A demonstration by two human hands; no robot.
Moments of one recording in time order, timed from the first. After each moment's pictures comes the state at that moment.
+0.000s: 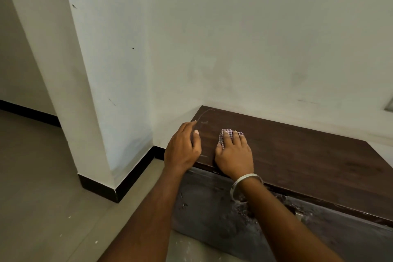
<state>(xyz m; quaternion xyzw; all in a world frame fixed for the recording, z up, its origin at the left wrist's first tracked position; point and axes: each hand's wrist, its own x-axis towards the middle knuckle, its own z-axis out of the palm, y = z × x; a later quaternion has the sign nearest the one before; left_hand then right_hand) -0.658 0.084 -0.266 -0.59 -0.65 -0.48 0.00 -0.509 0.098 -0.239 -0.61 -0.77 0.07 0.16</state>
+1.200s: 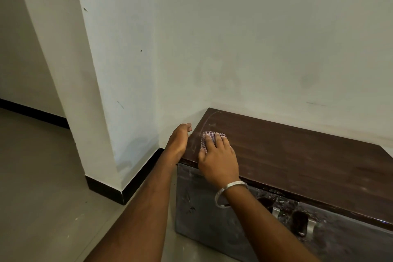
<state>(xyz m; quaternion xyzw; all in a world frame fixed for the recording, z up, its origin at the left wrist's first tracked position) -0.694 0.102 -0.241 -0.37 -0.63 -0.55 -0.40 -0.559 0.074 -0.243 -0.54 -0.82 0.08 0.18</state>
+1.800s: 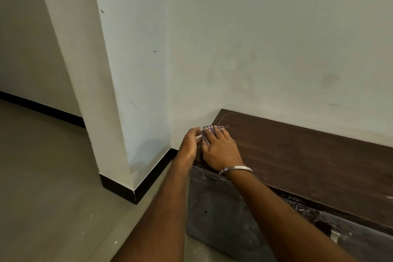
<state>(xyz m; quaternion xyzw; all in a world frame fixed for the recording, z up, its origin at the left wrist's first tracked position) -0.698 0.100 -0.254 -0.30 -0.52 -0.63 -0.49 -0.592 0.112 -0.242 -0.48 -0.86 0.08 0.16</state>
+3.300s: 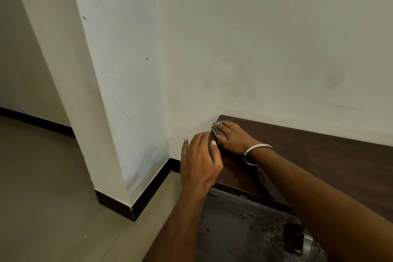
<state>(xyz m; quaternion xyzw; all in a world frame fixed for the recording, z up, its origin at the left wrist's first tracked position) -0.664 0.096 -0.266 -0.56 -0.71 -0.43 0.08 -0.566 0.218 -0.227 -0.43 -0.89 0.13 0.08</state>
